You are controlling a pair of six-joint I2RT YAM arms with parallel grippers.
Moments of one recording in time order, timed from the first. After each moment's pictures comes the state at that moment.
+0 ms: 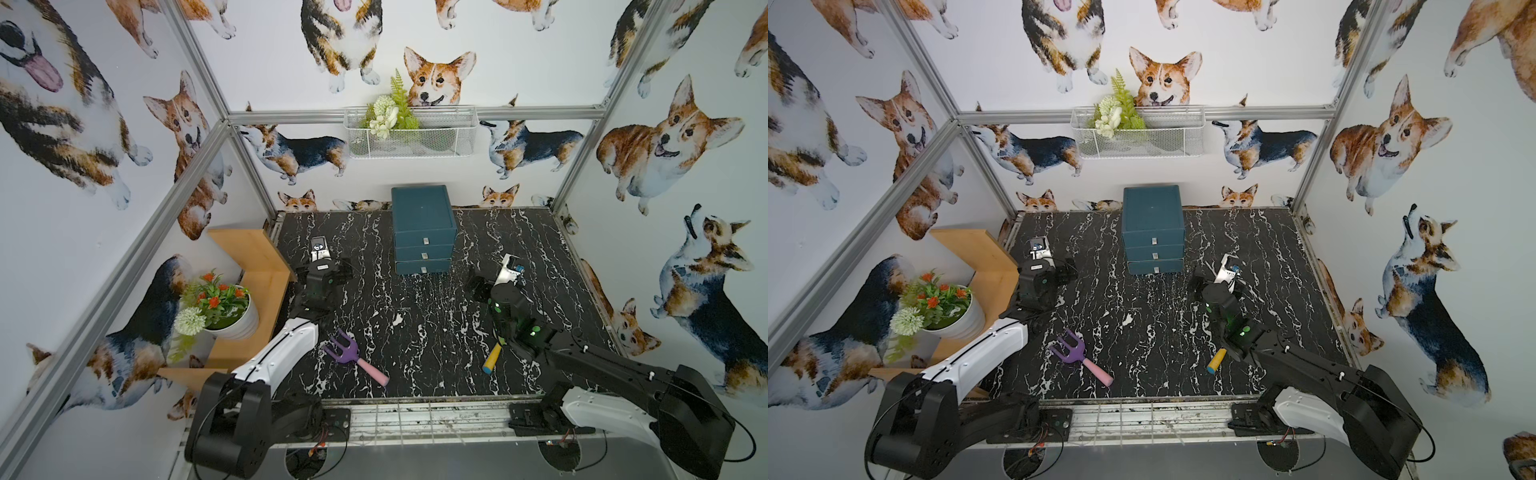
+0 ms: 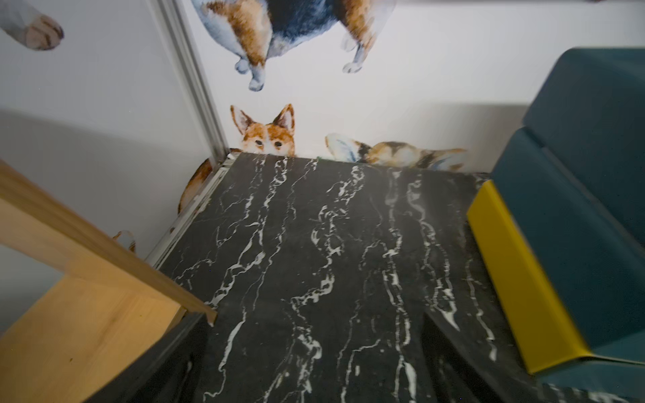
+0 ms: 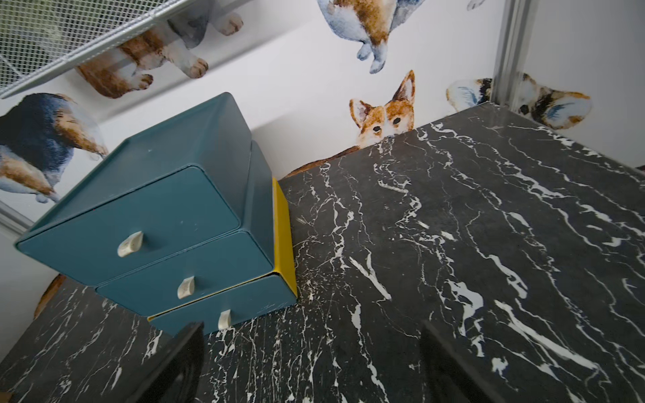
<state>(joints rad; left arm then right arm) -0.19 1.24 0.59 0.33 -0.41 -0.09 0.68 1.07 0.52 0.22 0.71 0.57</state>
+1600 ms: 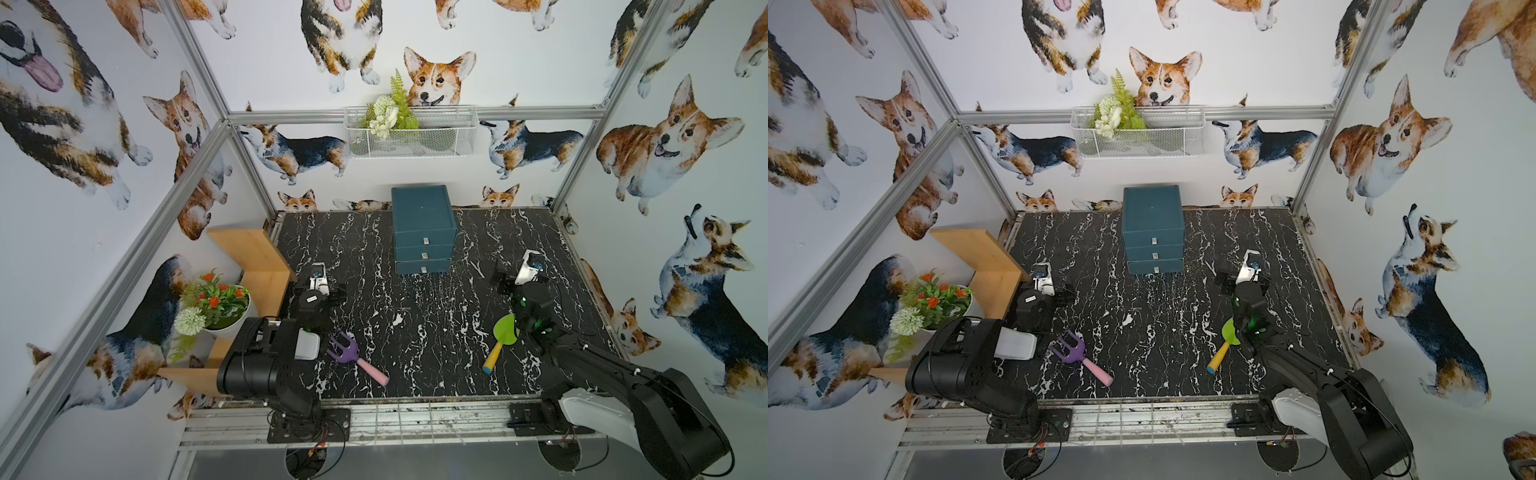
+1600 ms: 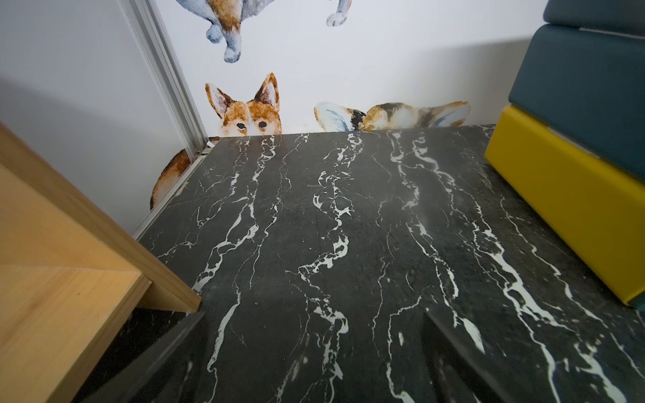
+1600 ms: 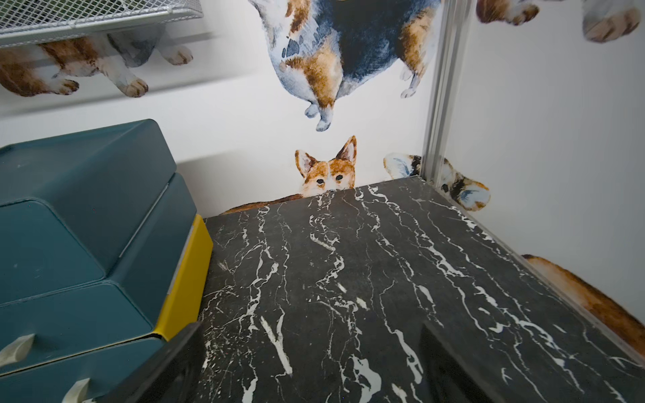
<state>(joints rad) -0.04 1.57 0.27 1.08 -0.16 0.04 0.34 1.10 0.35 0.64 0.54 0.17</state>
